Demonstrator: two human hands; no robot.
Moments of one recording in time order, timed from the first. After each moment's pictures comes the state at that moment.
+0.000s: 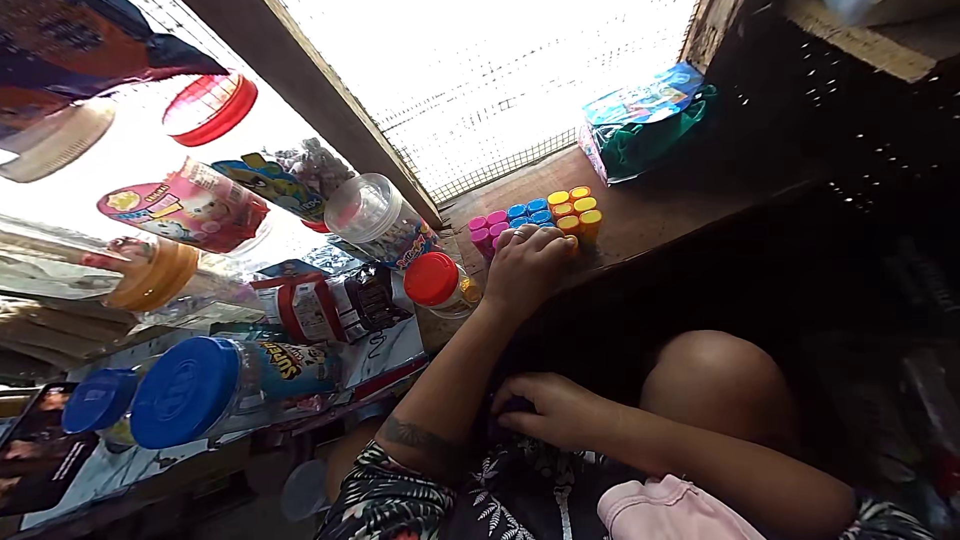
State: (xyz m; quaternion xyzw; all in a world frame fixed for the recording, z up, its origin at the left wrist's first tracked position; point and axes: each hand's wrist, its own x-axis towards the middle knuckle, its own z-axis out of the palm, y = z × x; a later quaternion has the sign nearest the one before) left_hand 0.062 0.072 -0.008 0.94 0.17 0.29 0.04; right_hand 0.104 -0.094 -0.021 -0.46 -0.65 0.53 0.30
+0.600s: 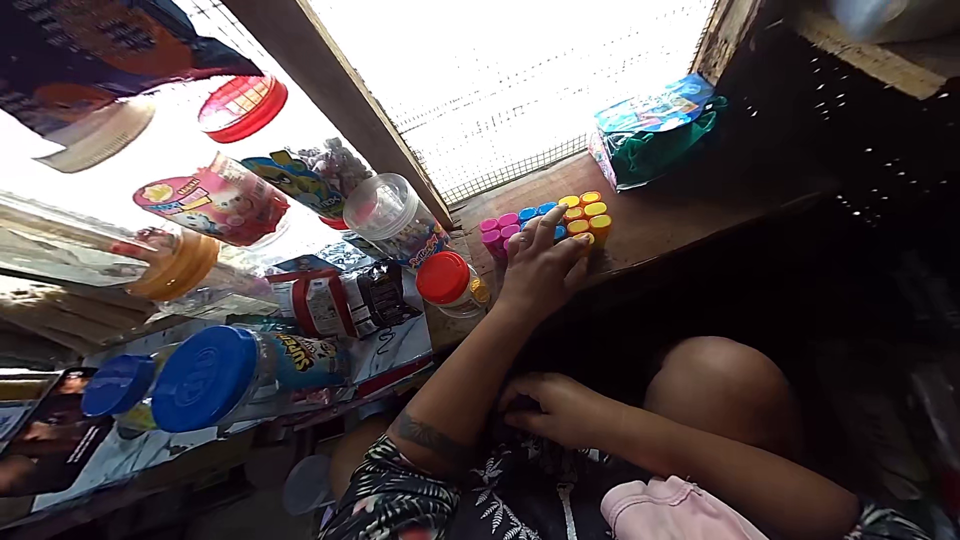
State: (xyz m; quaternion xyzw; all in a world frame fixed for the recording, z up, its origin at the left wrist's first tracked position) left_hand 0.069 0.064 -0.005 0.93 0.26 0.24 0.11; right_hand 0.103 -0.091 -0.020 -0.47 -0.66 0.53 0.26
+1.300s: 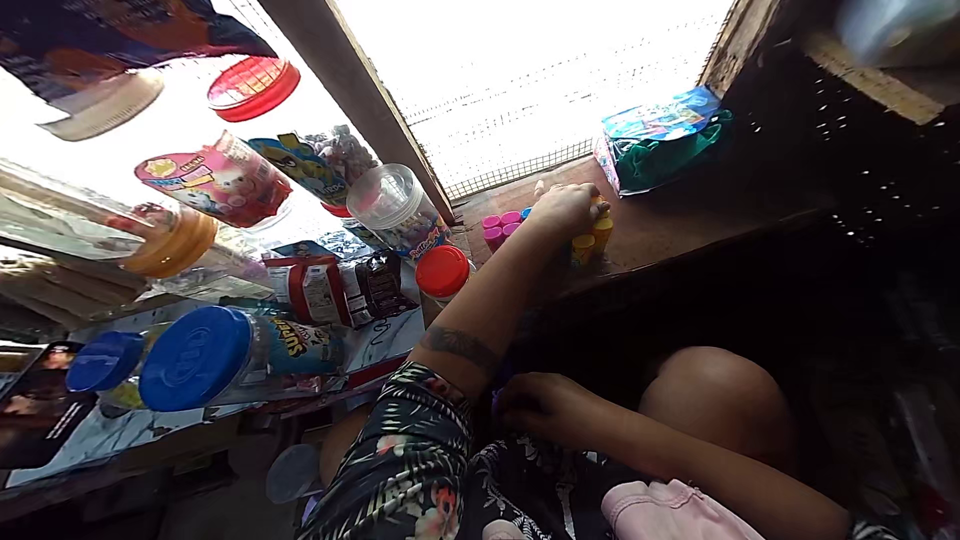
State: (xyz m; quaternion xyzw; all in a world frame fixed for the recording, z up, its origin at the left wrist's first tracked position) left_hand 0.151 0.124 0.052 0.92 0.32 -0.07 0.20; right_hand 0.111 -0.095 -0.016 -0.46 -0.66 0.54 0.25
